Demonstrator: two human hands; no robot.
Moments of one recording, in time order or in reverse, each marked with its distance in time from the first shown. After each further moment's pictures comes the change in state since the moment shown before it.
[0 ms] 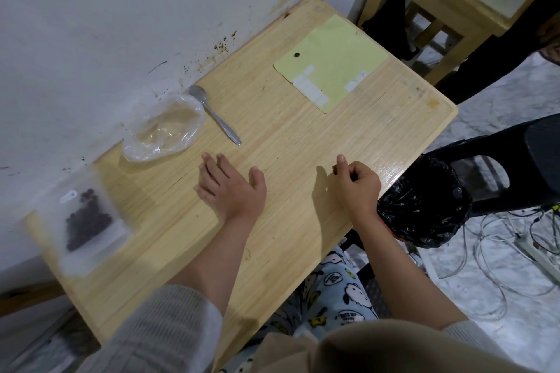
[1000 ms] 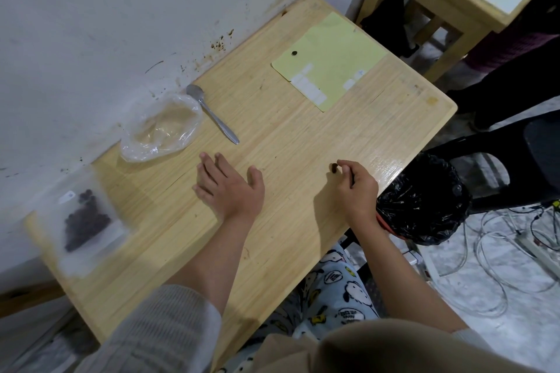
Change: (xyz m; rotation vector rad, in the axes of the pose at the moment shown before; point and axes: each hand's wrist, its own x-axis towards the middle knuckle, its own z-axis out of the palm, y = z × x) left_hand 0.000 0.001 0.000 0.018 0.004 -0.003; right_hand -0.011 -0.002 -0.009 -0.153 -0.032 -0.153
